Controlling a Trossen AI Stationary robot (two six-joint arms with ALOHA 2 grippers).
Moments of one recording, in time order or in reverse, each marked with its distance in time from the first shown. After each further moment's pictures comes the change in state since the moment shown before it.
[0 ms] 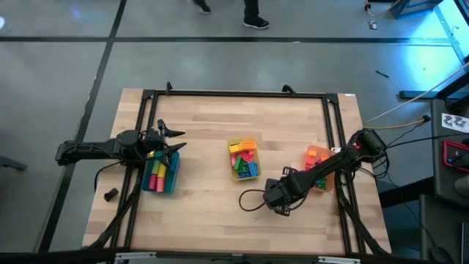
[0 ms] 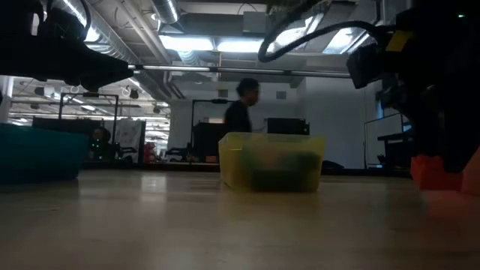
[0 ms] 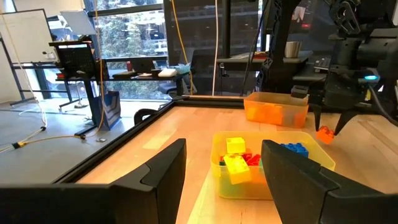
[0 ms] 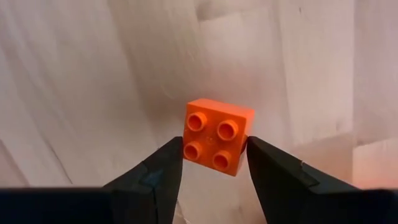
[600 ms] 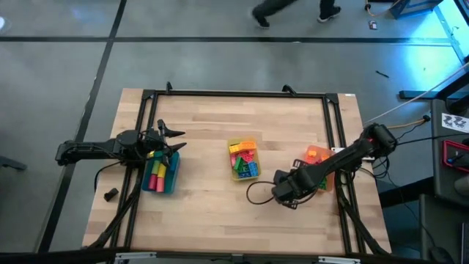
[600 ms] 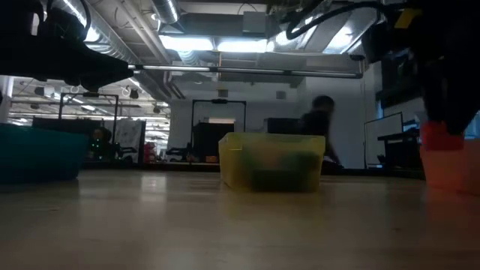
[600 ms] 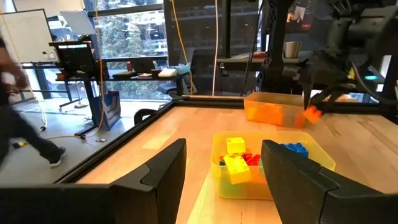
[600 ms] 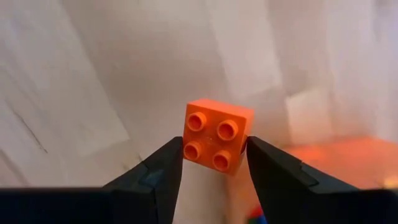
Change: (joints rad) left arm 0.000 0.000 0.000 0.000 0.000 0.000; right arm 0.000 -0.125 0.001 -0.180 0.049 0.081
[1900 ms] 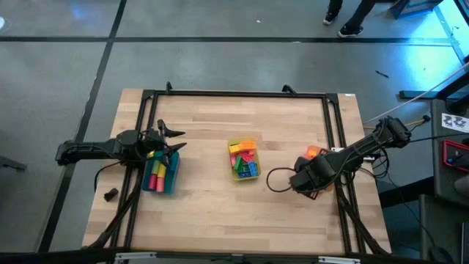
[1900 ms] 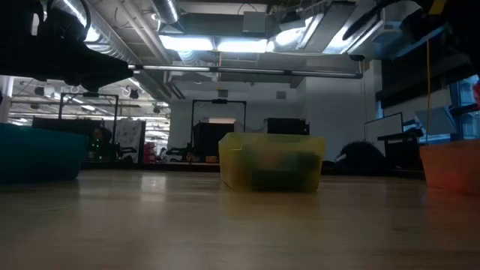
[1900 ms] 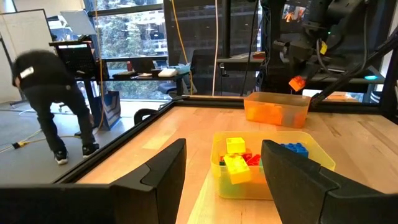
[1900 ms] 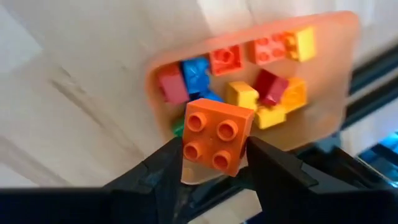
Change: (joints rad) left arm 0.000 0.000 0.000 0.000 0.000 0.000; right arm 0.000 -0.205 -0.001 -0.400 -0.095 0.172
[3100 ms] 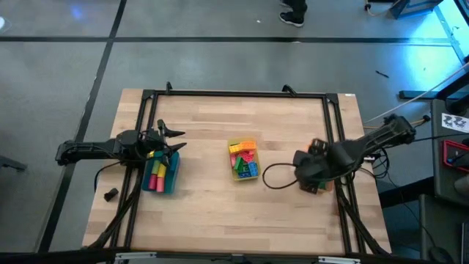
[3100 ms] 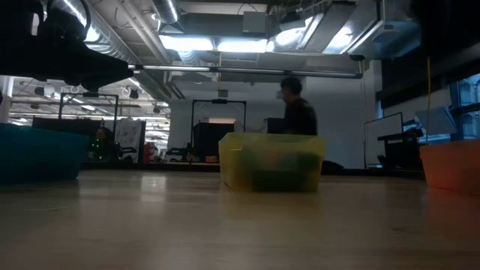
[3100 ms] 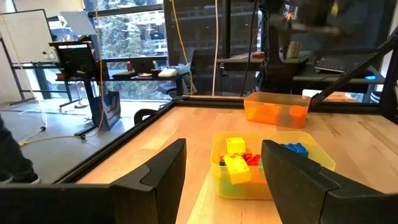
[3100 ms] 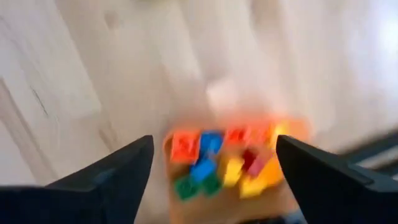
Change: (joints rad) left arm 0.000 0.000 0.000 0.000 0.000 0.000; right arm -0.013 -0.072 0.165 0.033 0.191 -0.196
